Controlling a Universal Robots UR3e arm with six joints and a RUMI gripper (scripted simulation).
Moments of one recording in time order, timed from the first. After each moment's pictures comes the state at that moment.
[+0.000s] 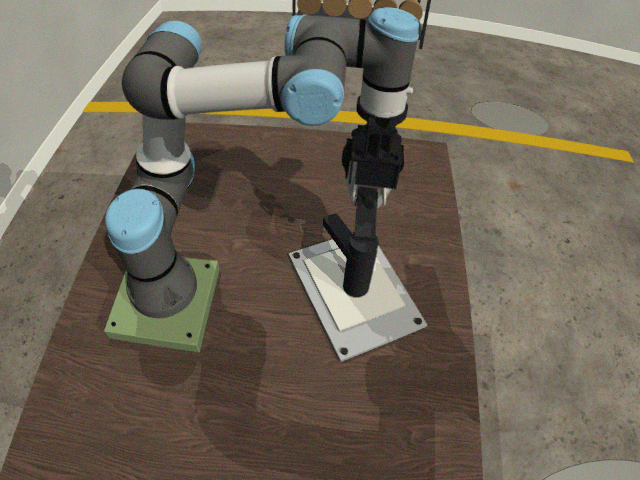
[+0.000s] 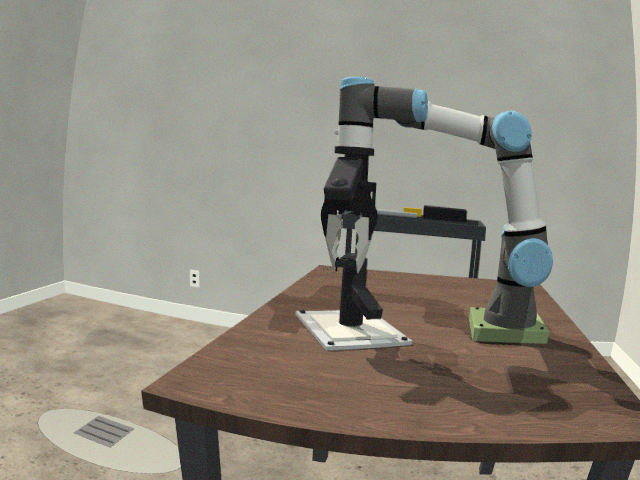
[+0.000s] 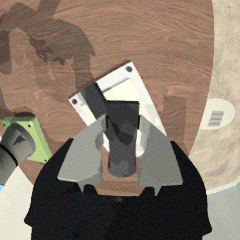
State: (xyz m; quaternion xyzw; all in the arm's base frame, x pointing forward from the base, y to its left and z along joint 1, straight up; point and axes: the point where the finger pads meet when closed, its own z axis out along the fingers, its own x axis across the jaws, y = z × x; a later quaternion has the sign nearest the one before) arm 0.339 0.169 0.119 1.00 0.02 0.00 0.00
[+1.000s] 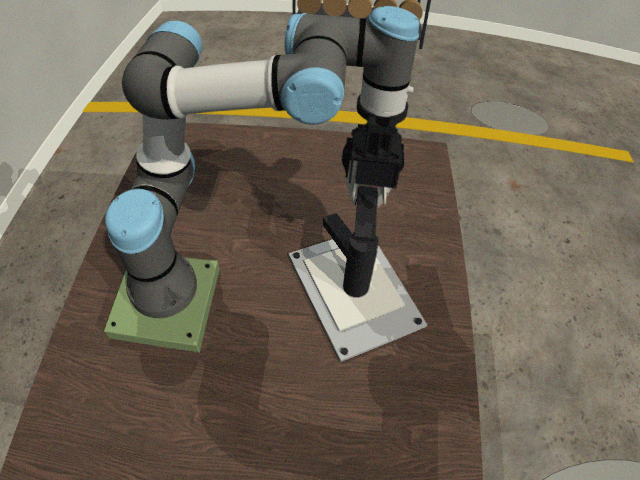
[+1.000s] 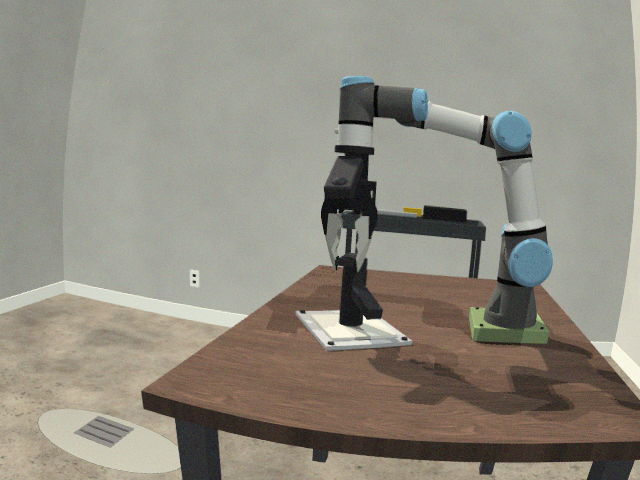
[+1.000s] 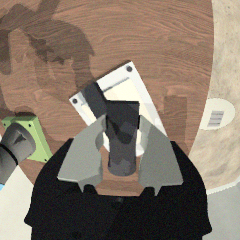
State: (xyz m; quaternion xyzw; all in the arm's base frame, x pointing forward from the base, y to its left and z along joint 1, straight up) arm 0.339 0.168 0.121 1.00 0.02 0.00 0.00
